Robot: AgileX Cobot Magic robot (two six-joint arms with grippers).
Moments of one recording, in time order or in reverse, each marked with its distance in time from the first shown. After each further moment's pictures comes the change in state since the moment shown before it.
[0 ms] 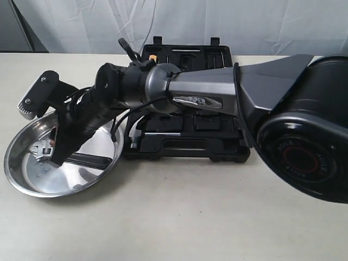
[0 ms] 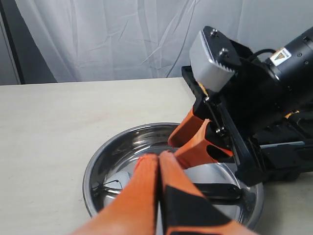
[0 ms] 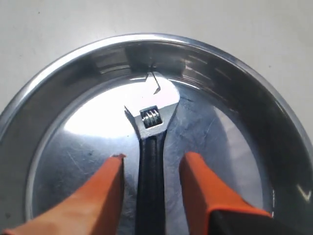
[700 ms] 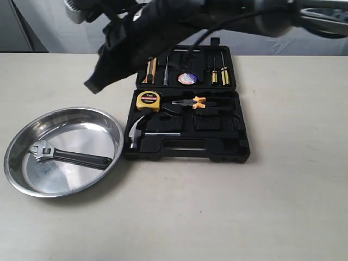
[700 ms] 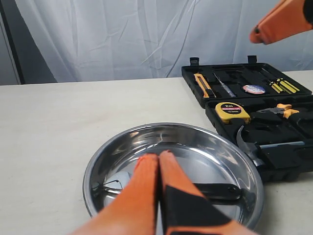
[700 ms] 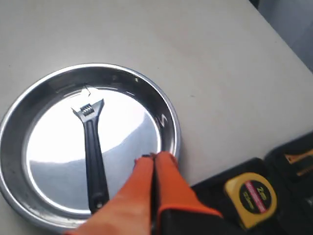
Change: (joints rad) left arm 0.000 0.000 0.000 0.000 0.000 0.000; right arm -0.168 -0.416 0.221 -0.108 0.095 0.216
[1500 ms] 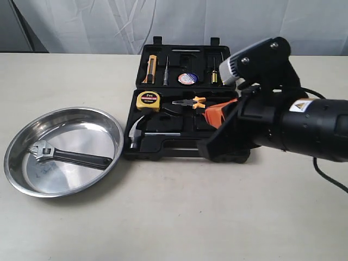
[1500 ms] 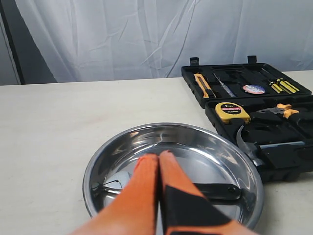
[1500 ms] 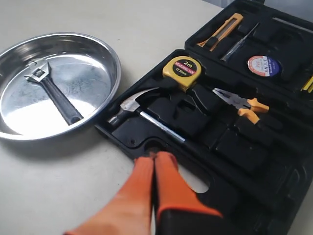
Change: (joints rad) left arm 0.000 0.000 0.000 0.000 0.000 0.000; right arm -0.040 -0.677 0.959 0.266 -0.510 0.027
